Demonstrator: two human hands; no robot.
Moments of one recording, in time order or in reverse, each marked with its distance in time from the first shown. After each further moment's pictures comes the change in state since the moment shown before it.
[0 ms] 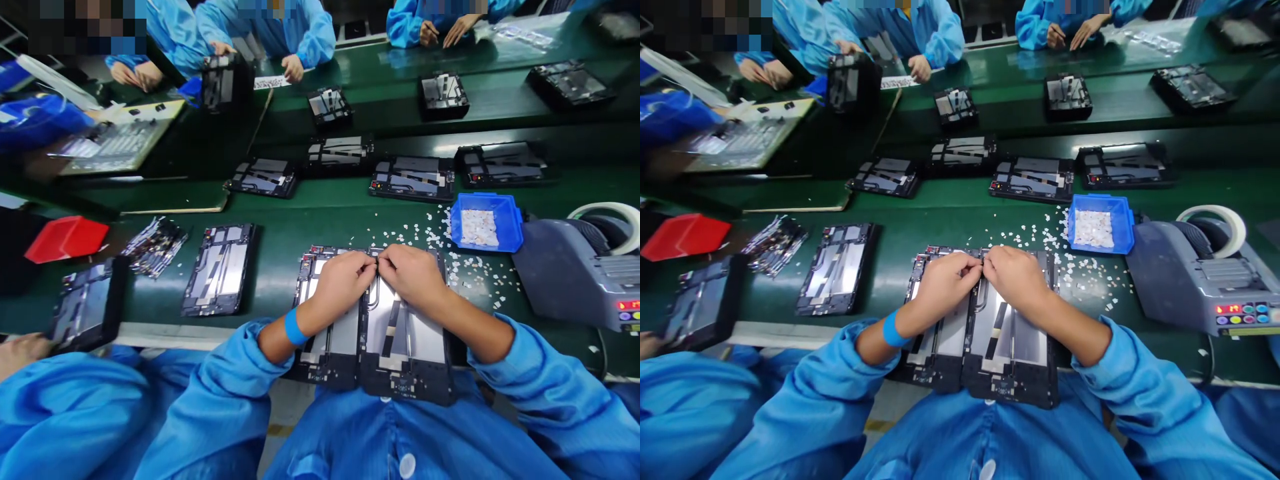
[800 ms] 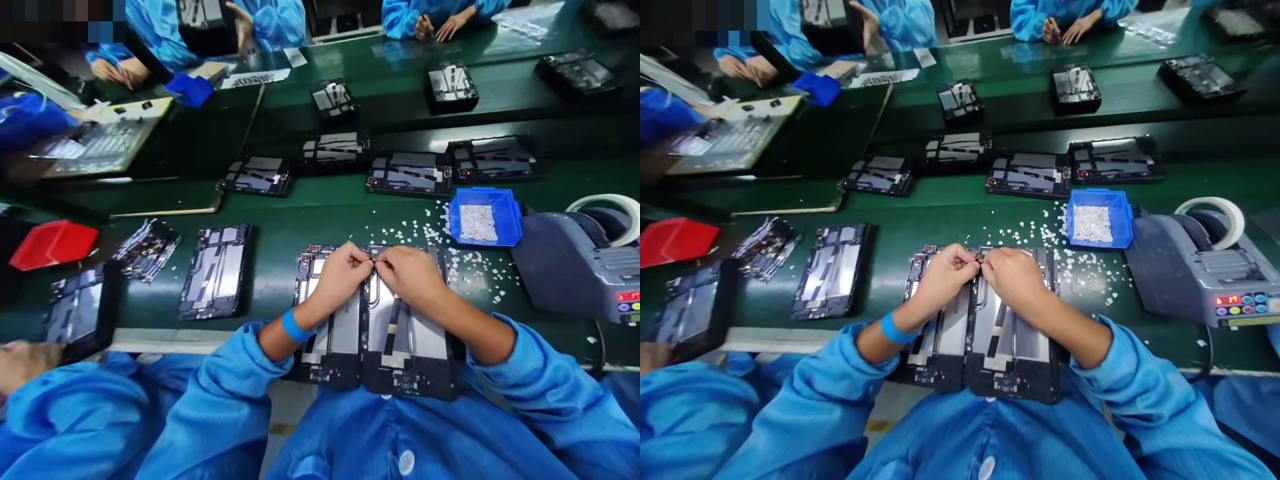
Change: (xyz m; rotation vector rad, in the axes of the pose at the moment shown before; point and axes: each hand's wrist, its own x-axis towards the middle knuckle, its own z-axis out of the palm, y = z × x) left_hand 0.006 -0.014 0.015 -0.713 0.015 -0.324; right_hand -0.002 -0.009 -0.009 0.000 -0.143 0.056
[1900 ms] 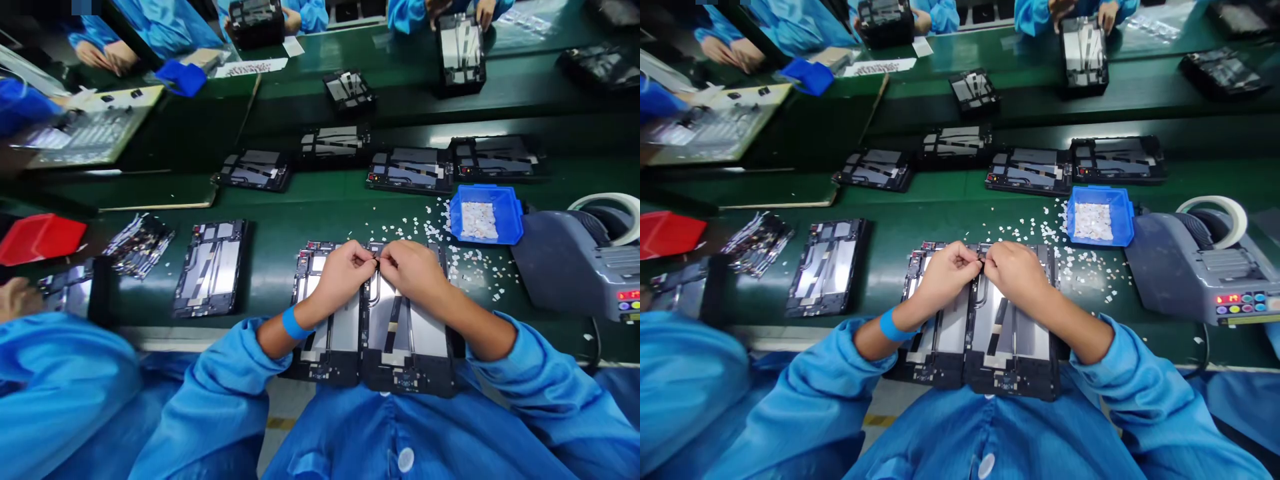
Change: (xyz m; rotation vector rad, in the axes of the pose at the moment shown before) left_hand -0.002 0.005 0.004 0.022 -0.001 0.025; right_hand 0.002 0.014 0.007 0.069 0.120 -0.047
